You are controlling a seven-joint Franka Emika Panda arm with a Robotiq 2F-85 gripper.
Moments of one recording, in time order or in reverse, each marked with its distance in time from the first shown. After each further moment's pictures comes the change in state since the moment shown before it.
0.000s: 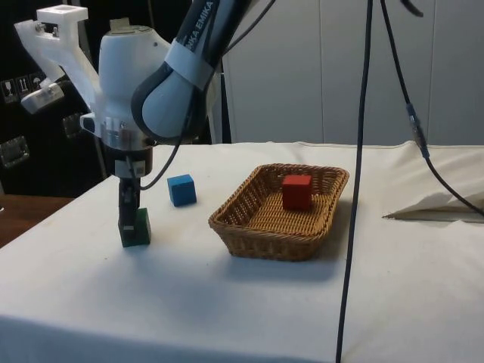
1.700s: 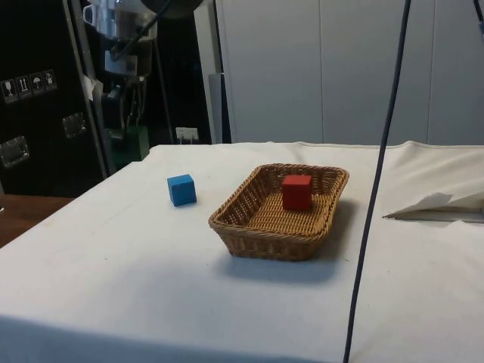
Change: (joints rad) arm 0.005 -0.375 0.001 -0.125 -0.013 -0.230 0.232
